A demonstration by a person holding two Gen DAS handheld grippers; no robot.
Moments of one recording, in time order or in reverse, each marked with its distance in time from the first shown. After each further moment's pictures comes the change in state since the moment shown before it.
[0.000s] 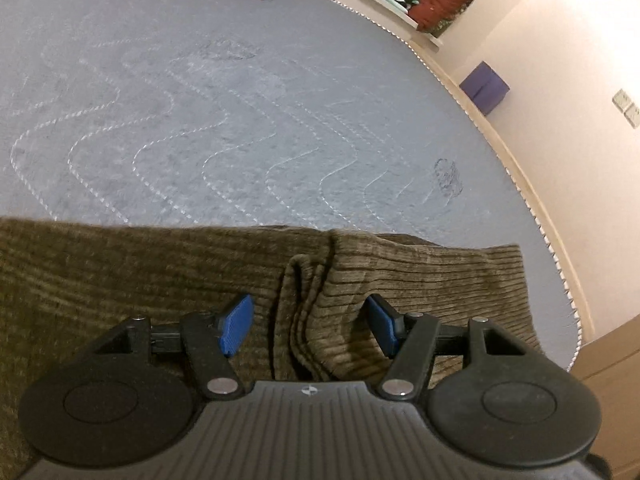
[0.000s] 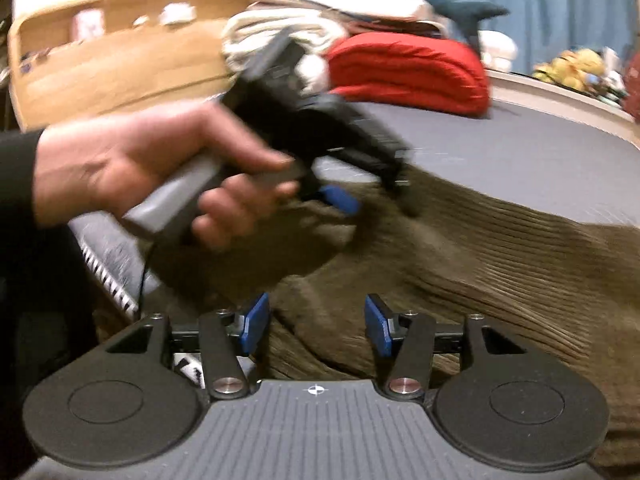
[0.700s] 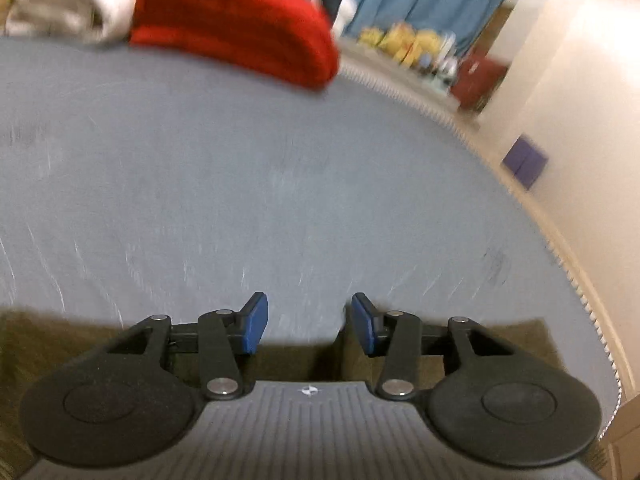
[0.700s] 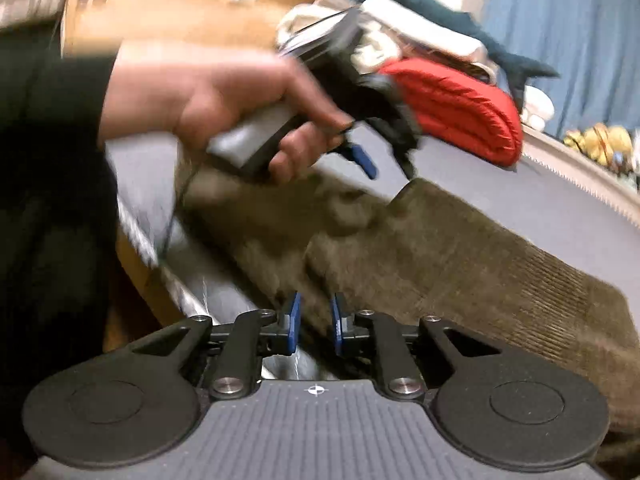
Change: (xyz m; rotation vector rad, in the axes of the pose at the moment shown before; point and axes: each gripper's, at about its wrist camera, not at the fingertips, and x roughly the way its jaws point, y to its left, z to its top) left arm -0.055 0.019 0.020 -0.015 -0.293 0.146; right arm -0.010 0.034 0.006 -0.168 -0.055 -0.014
